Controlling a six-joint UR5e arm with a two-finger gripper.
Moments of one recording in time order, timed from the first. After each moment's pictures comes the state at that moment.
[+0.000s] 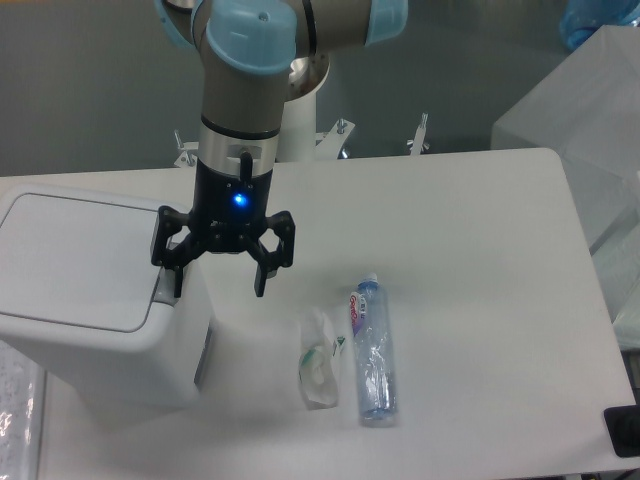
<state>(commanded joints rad) 2.29 -1.74 -1.58 -0.95 1.25 0.02</state>
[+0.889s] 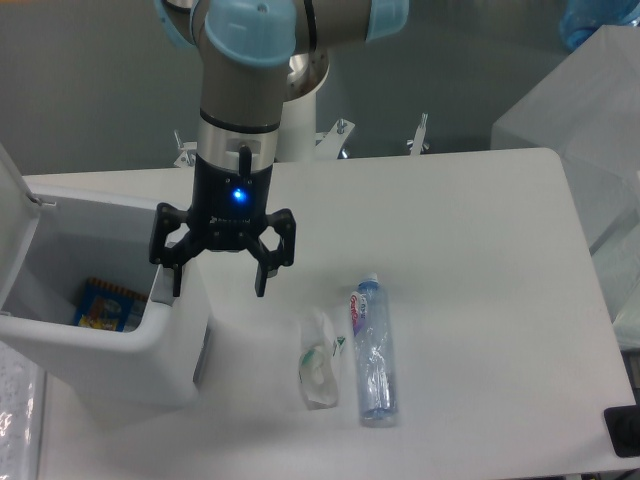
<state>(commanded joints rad) 2.30 -1.74 -1.51 -0.86 1.25 0.03</state>
